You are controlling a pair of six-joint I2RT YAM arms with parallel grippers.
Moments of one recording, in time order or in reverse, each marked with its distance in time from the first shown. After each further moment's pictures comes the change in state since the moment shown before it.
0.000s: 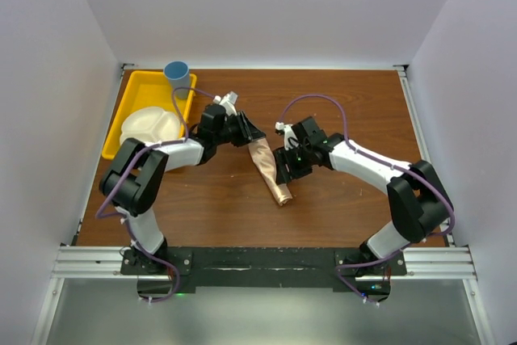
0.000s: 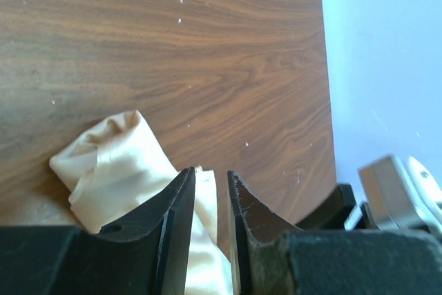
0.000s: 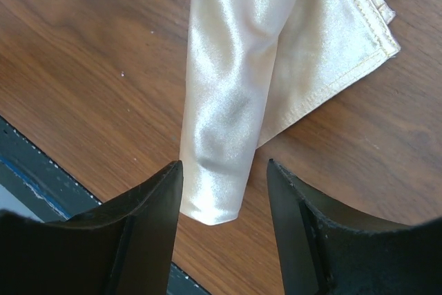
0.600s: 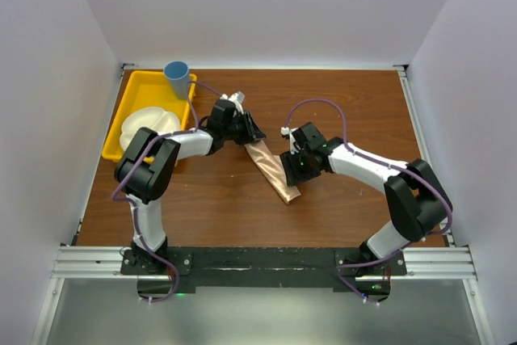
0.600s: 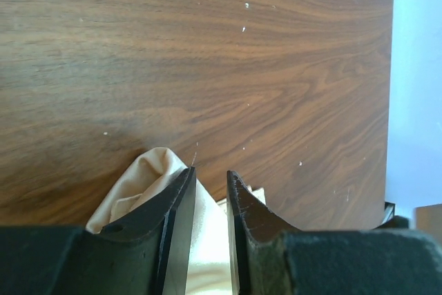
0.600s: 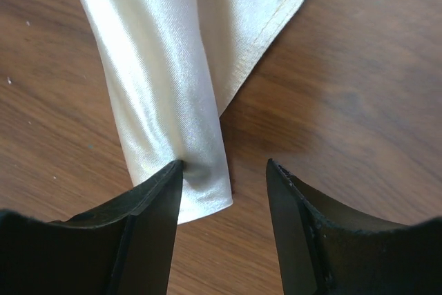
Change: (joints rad) left arm -0.006 0.168 0.162 -0.138 -0.060 0.086; right arm 0.006 0.015 -0.066 0.003 0.201 0.003
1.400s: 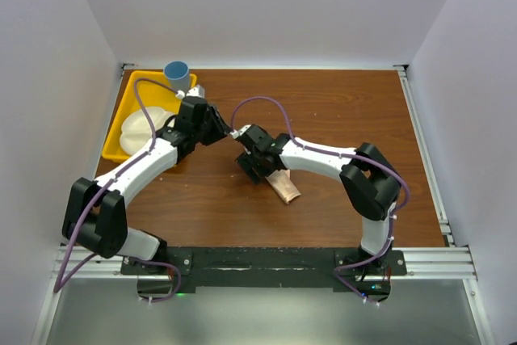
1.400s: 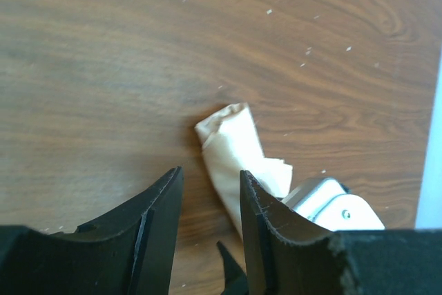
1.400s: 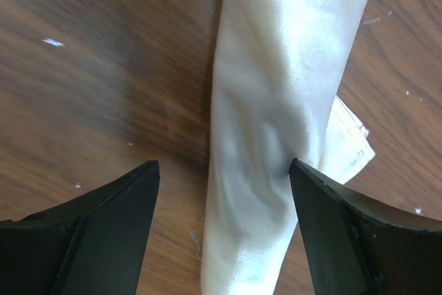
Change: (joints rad) left arm 0.056 -0.520 -0.084 -0.505 -0.350 -0.002; right arm 0.278 0.308 0.398 -0.056 0.317 -0.098
